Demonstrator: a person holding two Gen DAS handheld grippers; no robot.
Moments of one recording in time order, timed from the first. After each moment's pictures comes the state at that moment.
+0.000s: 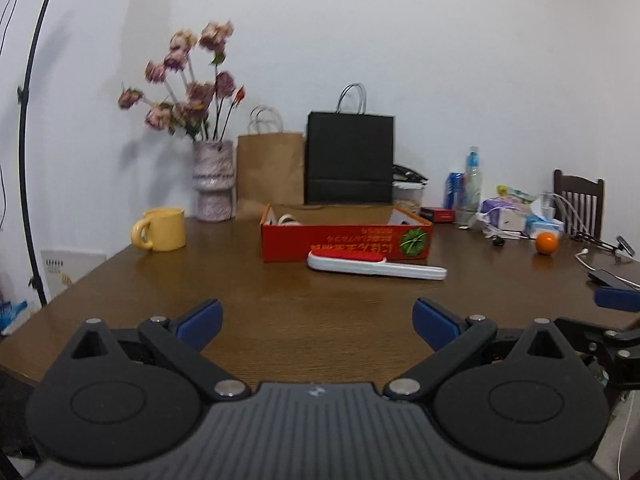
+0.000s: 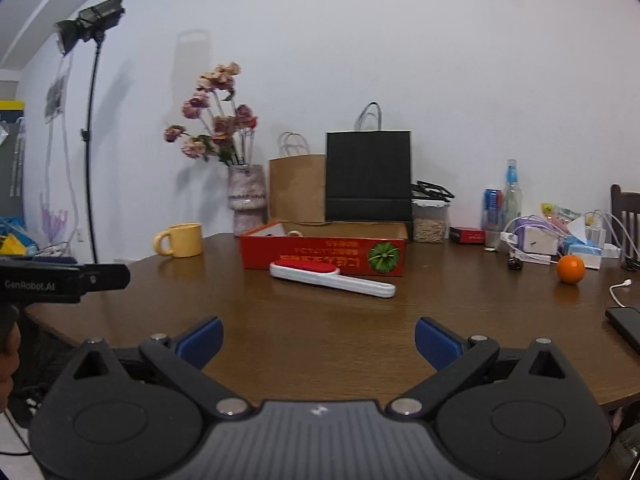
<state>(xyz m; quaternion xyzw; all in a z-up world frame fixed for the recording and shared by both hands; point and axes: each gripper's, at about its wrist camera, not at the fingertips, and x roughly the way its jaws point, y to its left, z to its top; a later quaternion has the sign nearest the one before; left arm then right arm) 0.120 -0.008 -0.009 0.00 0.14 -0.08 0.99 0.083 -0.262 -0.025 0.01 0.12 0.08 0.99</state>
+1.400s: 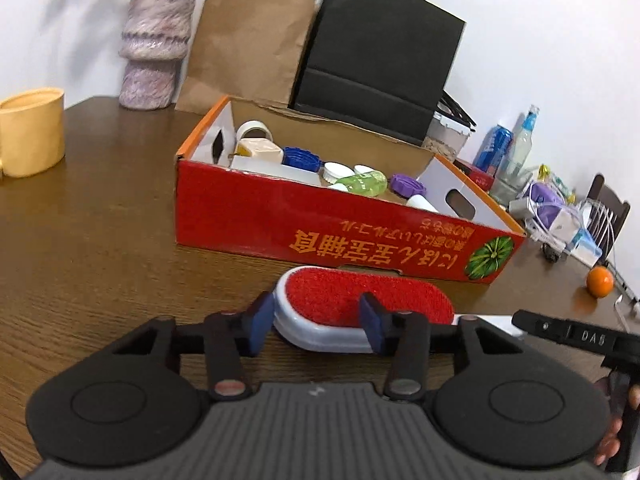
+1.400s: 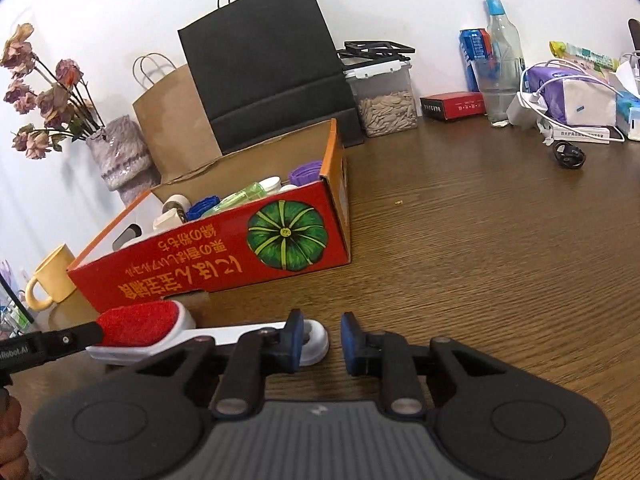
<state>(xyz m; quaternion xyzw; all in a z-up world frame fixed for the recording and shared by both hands) 0.451 -0.033 -0.053 -0.09 0.31 -0.14 0.94 0.441 -0.346 -0.065 0.16 0.30 0.04 0.94</state>
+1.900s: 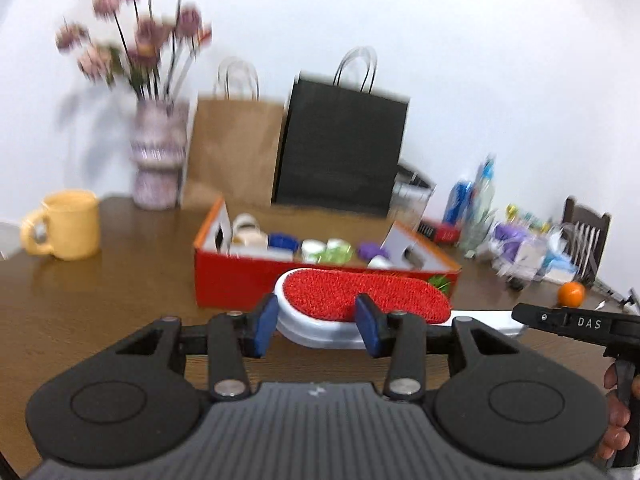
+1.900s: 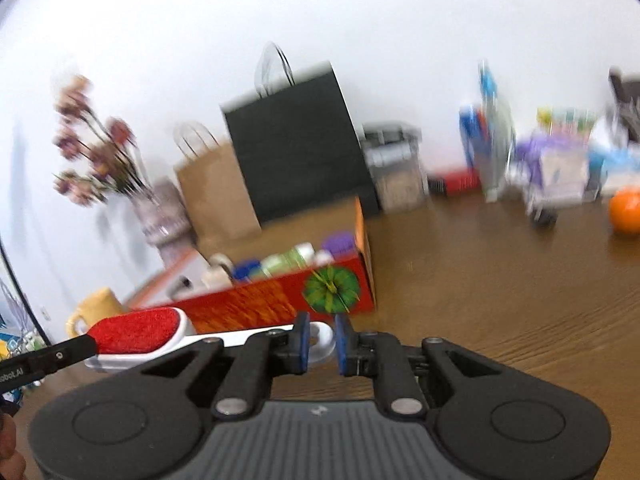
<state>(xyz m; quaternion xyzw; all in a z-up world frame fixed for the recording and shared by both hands) 0.326 -0.035 0.002 -0.06 0.16 -0.13 0.98 0.331 -0.328 -0.017 0.16 0.17 0.05 0.97</state>
